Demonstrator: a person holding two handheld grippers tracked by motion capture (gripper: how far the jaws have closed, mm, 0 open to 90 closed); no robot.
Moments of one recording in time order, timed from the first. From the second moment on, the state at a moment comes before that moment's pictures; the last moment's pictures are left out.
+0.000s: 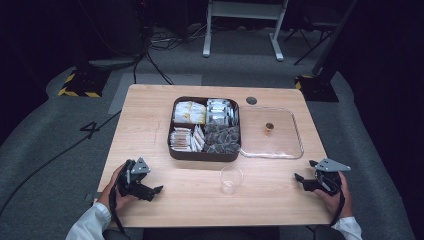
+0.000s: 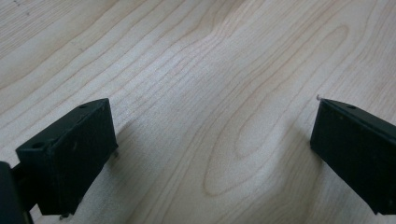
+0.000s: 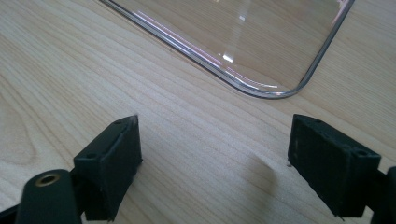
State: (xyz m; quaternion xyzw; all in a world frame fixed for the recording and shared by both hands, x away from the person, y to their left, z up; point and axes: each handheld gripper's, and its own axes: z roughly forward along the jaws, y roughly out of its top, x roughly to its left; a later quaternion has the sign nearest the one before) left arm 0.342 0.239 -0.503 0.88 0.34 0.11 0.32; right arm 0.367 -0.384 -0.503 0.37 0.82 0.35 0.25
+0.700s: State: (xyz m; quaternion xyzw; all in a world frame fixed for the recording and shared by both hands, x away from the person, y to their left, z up) left arm 0.365 0.249 -0.467 0.87 0.33 0.15 0.34; right arm 0.367 -0.384 -0.503 0.37 0.82 0.35 0.25
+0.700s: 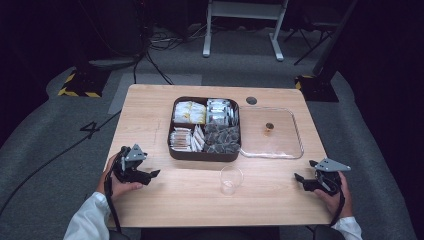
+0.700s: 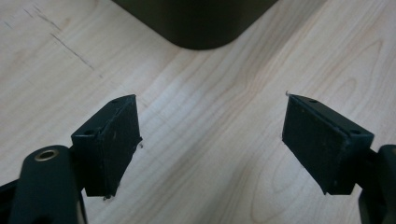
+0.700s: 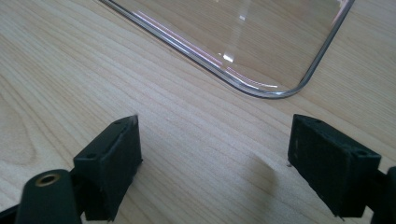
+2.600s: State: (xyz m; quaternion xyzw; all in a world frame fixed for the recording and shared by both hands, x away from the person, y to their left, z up) left arm 0.464 0.215 -0.404 0.85 0.31 0.20 0.38; right arm 0.368 -0.385 -0.503 0.38 0.82 0.35 0.25
